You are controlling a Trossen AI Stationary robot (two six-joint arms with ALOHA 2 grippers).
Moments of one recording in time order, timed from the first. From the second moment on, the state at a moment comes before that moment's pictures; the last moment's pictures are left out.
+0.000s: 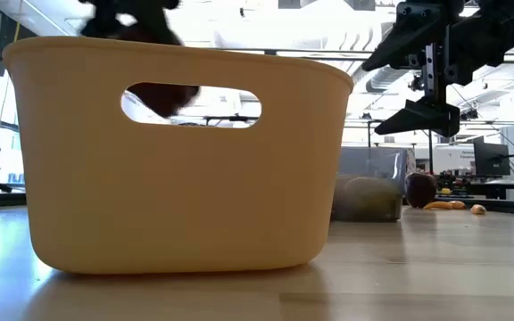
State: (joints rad) left arm -0.39 1.50 1.19 -0.76 -0.22 -0.98; right arm 0.27 1.12 0.49 0.10 0.21 0.98
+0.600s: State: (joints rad) left arm -0.37 1.69 1.19 -0.65 -0.11 -0.91; right arm 0.27 1.12 0.49 0.09 0.24 0.99
